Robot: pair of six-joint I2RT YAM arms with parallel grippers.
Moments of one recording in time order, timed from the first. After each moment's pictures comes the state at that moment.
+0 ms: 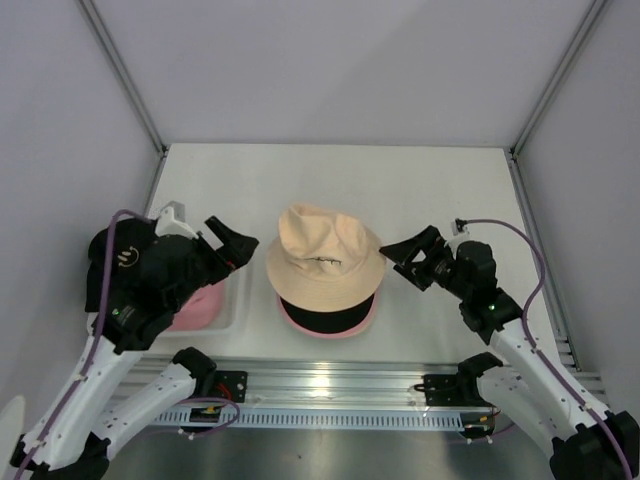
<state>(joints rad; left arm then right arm) -0.58 0.66 1.07 -0.84 -0.30 -0.85 0.38 0.81 0.56 -0.11 -0.31 1.07</state>
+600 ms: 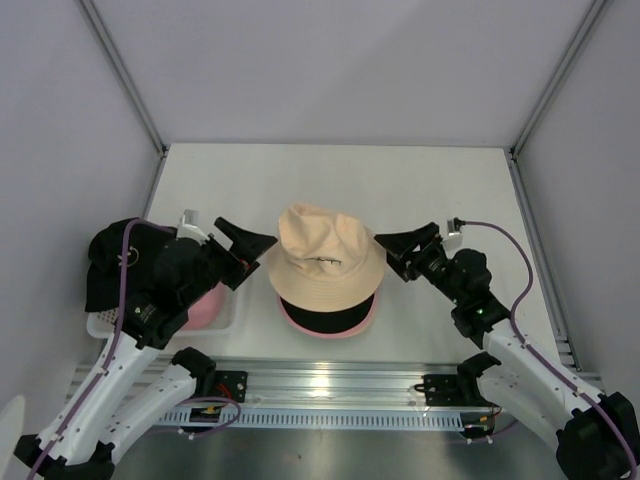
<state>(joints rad) -0.49 0.63 0.80 -0.55 0.01 -1.19 0.46 0.80 0.41 0.32 -0.22 1.32</state>
